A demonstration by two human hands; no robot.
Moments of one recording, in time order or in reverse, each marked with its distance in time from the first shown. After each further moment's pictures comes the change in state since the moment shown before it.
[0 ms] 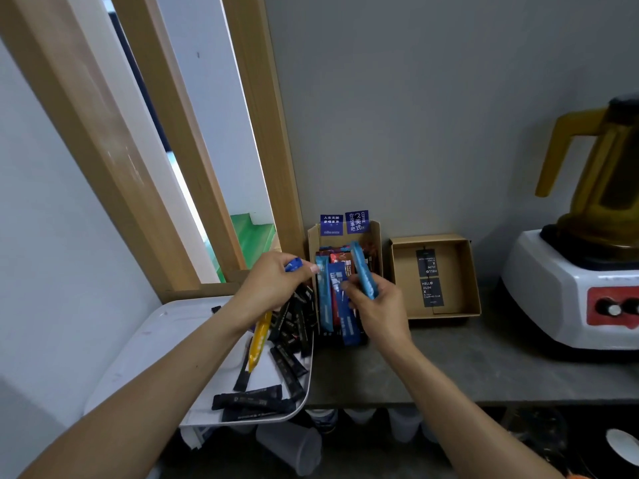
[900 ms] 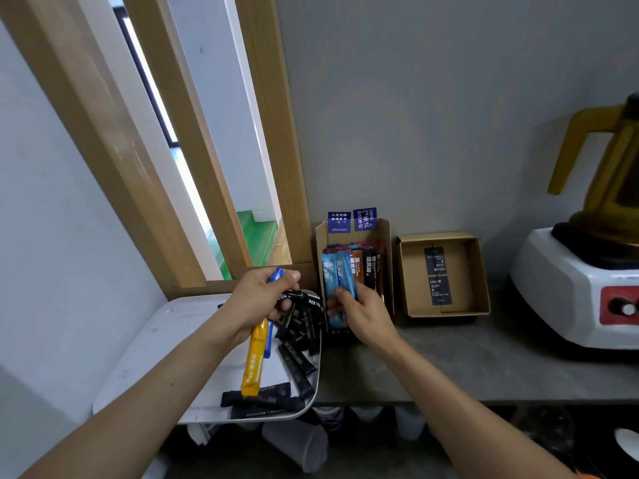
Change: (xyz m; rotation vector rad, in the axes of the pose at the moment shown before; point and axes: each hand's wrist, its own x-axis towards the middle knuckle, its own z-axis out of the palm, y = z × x) left_hand -0.008 -0.045 -0.013 -0.410 -0.007 -0.207; right_hand 0.014 0.022 0.027 -0.214 -0.143 0.023
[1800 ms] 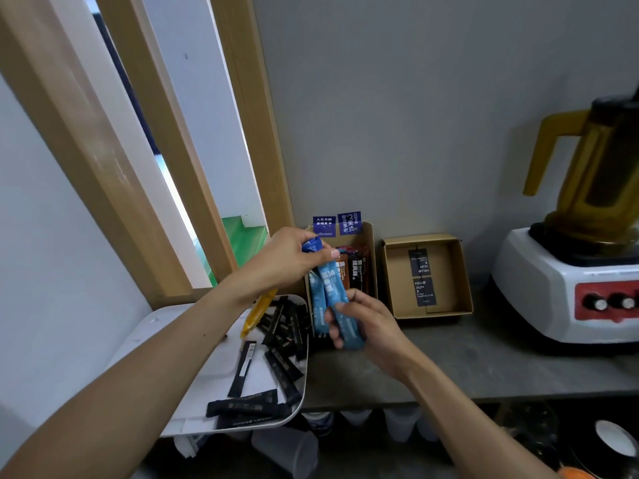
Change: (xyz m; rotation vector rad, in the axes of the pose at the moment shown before) left_hand 0.013 0.079 0.044 0.497 -0.181 0.330; right_hand -0.032 -0.009 -0.037 0.653 -0.356 0.091
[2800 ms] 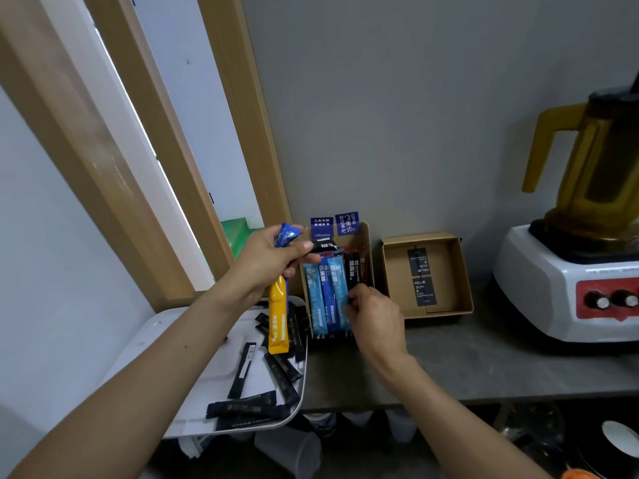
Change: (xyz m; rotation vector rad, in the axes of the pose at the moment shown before) left_hand -0.011 0.000 -0.002 -0.605 0.174 -0.175; right_hand 0.017 0.014 -0.015 -1.475 0.609 -0.295
